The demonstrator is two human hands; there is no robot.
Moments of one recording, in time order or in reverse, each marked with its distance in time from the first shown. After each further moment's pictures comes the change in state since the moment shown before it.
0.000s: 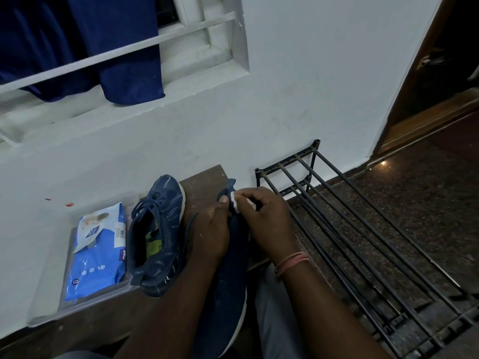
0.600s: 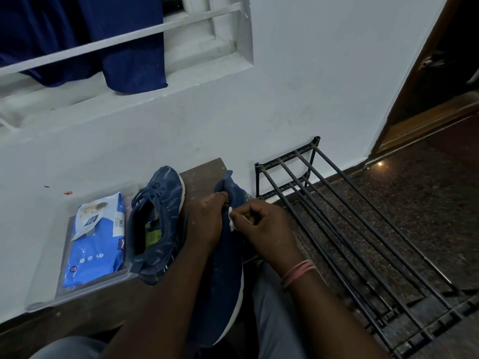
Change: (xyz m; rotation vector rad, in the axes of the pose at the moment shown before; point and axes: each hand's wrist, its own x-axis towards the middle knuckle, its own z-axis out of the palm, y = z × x) left_hand 0.013 -0.012 -0.006 0.049 -0.068 0.098; right_hand -0.031 0.003 -0.007 0.014 -0.171 0.083
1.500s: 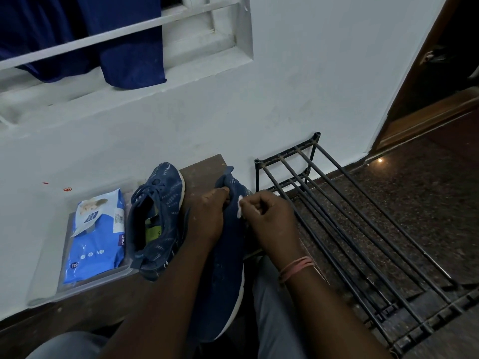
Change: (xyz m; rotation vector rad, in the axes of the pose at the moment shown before) left_hand -0.004 0.007 -0.003 0.234 -0.035 0.090; right_hand 0.001 -0.003 -0.003 0.021 0.069 0.065
